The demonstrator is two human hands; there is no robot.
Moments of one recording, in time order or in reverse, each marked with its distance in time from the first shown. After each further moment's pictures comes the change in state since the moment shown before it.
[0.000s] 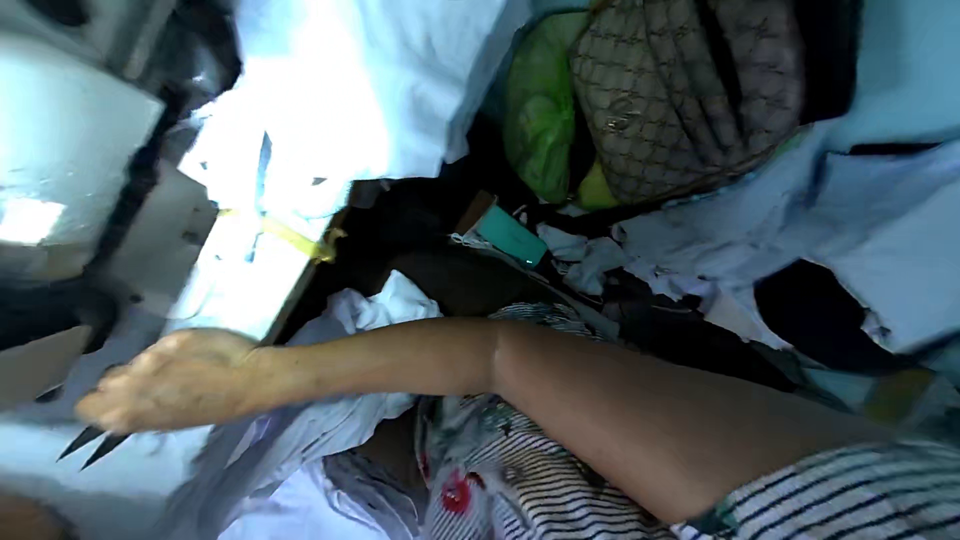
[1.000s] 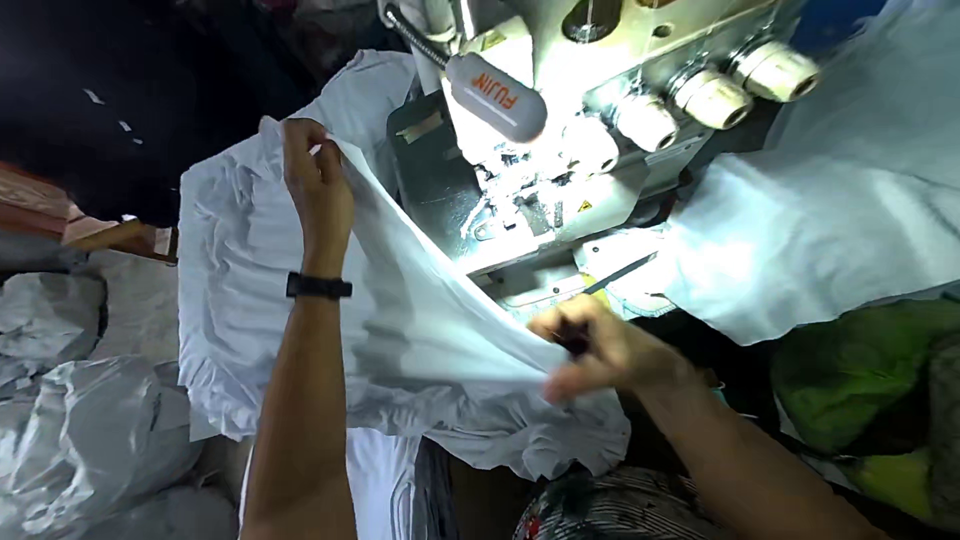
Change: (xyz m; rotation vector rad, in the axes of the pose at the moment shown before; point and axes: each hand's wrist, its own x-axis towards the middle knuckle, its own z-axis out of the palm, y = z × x) left_hand 0.065 0.102 -0.128 -0.703 0.598 0.618; right_hand -0.027 0.032 -0.133 1.012 -0.364 -0.176
